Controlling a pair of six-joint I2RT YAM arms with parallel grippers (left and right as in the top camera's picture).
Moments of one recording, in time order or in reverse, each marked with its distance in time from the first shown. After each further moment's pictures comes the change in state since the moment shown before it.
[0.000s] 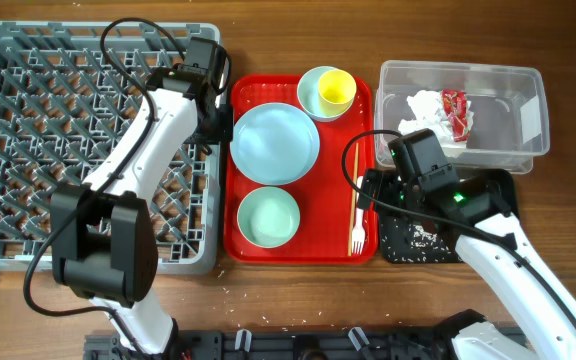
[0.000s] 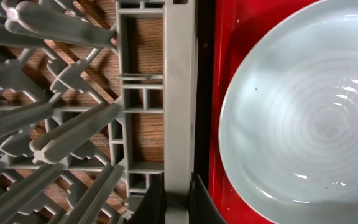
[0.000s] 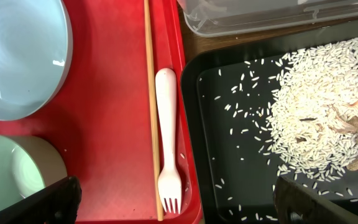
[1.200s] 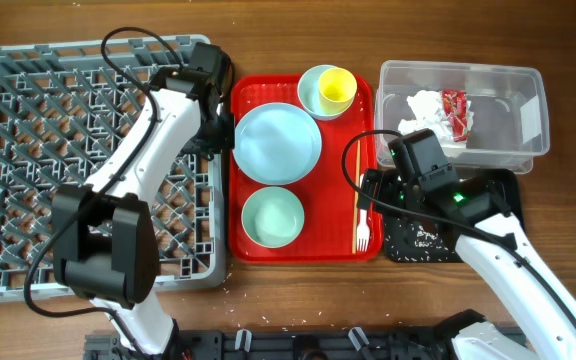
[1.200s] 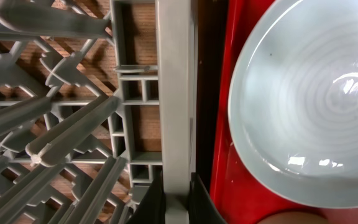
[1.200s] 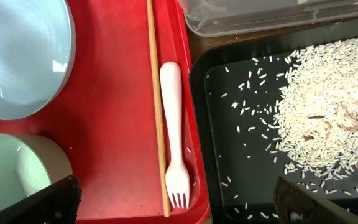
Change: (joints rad) left arm -0.012 -0.001 0.005 -0.111 -0.003 -0.072; right arm 0.000 0.000 0.000 0.000 0.000 0.000
